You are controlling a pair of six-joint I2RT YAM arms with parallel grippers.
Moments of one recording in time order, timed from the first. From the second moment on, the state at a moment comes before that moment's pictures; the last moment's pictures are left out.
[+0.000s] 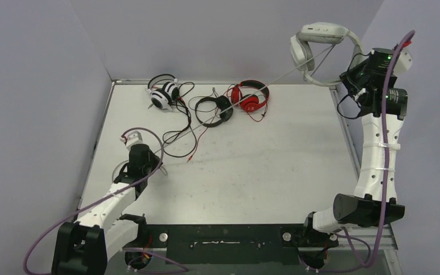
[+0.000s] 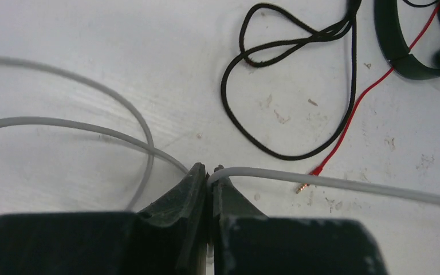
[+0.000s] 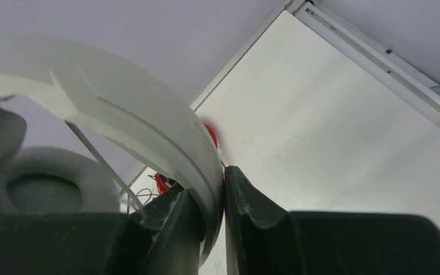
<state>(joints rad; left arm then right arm) -0.21 1.06 0.43 0.01 -0.24 -0.58 -0.11 1.44 1.91 -0.91 0.16 0.75</state>
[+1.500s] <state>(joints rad) -0.95 1.55 1.00 0.53 0.06 -0.28 -0.09 1.39 1.82 -0.88 -0.05 0.77</state>
